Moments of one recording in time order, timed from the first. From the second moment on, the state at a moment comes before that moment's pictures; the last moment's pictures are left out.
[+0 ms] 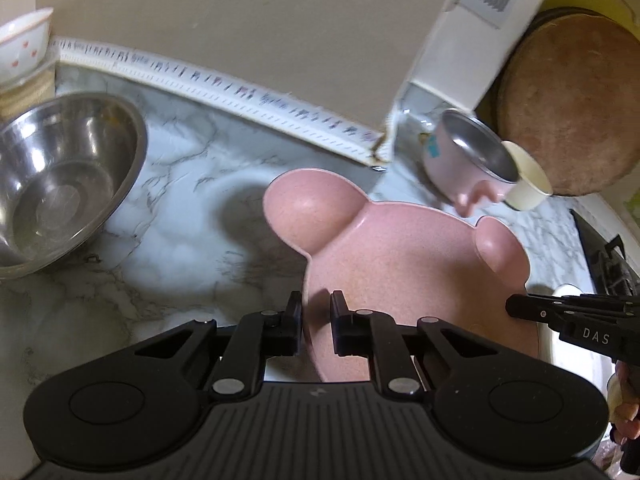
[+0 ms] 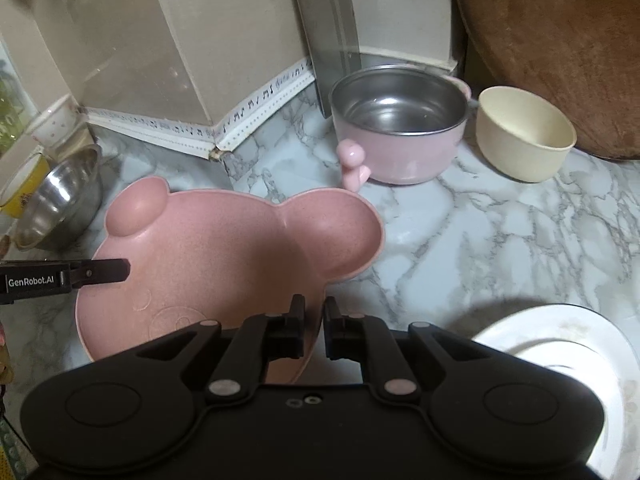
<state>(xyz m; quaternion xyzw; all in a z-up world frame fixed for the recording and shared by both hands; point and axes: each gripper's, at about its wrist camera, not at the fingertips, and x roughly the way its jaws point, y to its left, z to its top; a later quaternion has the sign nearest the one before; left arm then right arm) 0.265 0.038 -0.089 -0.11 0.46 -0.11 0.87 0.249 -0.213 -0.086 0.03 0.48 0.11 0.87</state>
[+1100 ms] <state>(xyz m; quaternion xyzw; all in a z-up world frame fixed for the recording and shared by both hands) 0.202 -0.173 -0.062 -0.01 0.44 -0.23 0.87 0.135 -0.416 -0.056 0.09 0.45 0.02 0.89</state>
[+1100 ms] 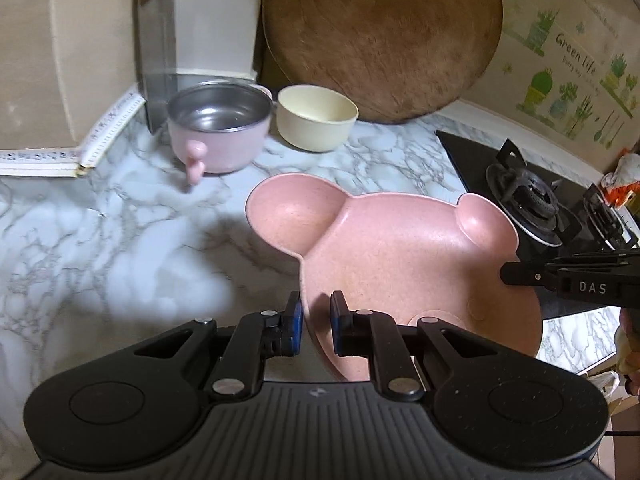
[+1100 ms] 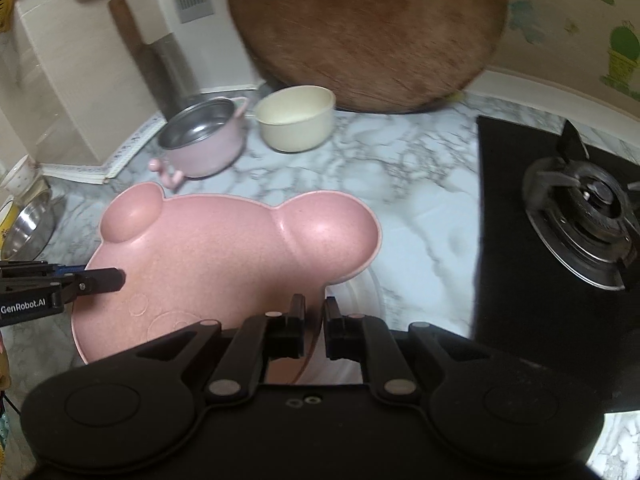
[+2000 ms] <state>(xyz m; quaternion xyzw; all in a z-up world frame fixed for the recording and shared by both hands) 0.219 -0.210 -0.093 0.01 0.45 -0.20 0.87 0.157 -0.431 -0.090 0.04 0.47 0.01 0.88</state>
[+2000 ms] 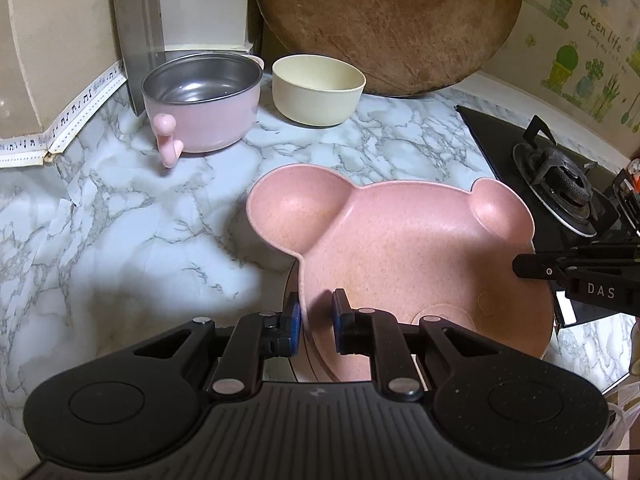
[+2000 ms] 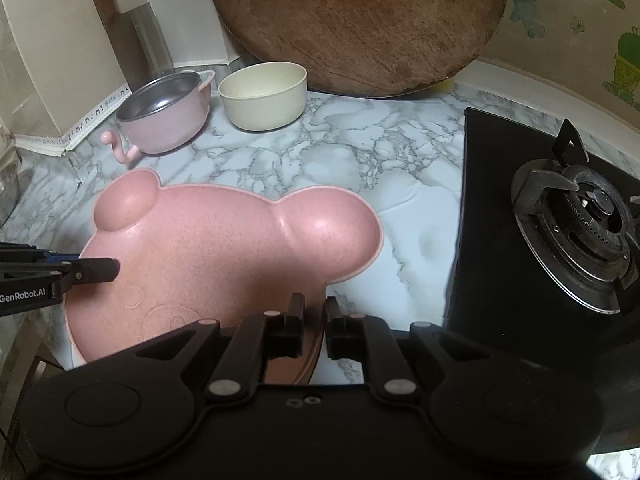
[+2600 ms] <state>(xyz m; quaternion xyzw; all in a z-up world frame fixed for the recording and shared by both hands) 0.217 -0.215 -0.093 0.04 0.45 -0.22 0.86 0.149 -0.422 -0.079 0.01 0.45 0.02 0.89</state>
